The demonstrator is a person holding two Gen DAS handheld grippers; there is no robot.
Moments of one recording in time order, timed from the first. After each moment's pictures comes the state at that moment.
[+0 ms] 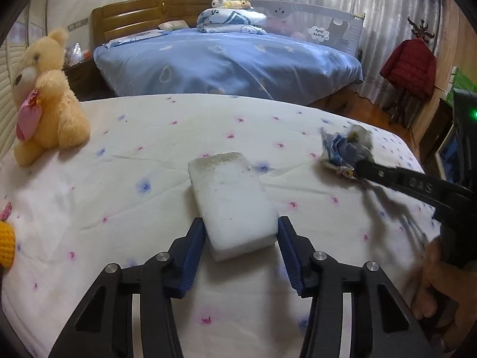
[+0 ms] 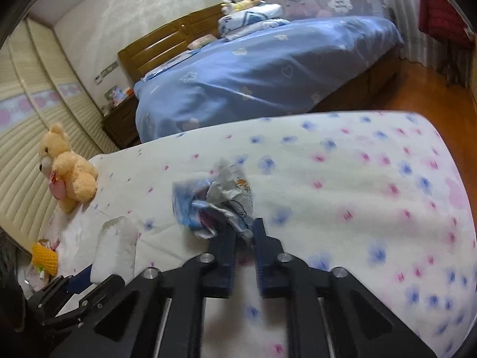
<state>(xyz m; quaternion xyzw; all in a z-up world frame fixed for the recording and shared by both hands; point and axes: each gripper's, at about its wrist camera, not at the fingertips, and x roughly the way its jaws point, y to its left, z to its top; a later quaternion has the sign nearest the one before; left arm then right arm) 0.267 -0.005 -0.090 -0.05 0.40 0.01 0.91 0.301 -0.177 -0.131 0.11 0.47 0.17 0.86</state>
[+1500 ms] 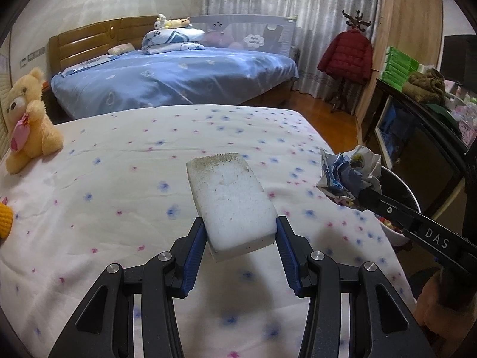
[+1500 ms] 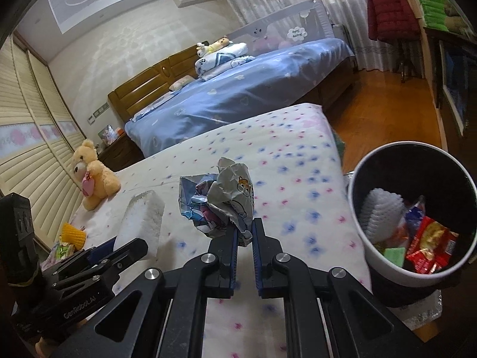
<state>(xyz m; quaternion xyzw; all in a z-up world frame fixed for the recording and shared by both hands) 0.123 -0.071 -0.045 -0.02 0.37 -0.11 0.92 0.110 -0.265 -0.066 0.15 0.39 0.10 0.90</state>
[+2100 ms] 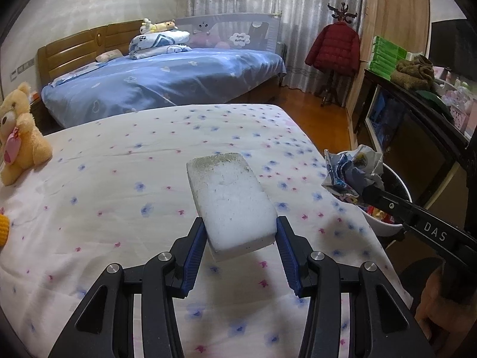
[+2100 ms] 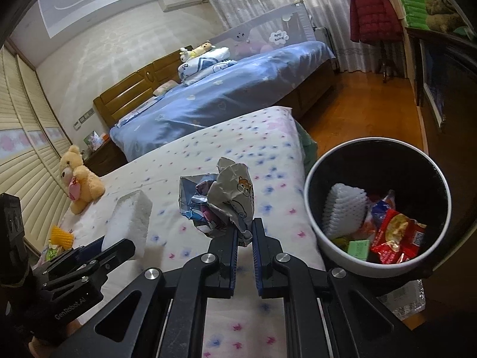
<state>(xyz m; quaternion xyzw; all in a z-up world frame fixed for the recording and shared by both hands) 0.115 -0.096 -0.043 0.01 0.37 -0.13 0.92 0.093 -0.296 -0.064 0.15 0.39 0.06 0.90</state>
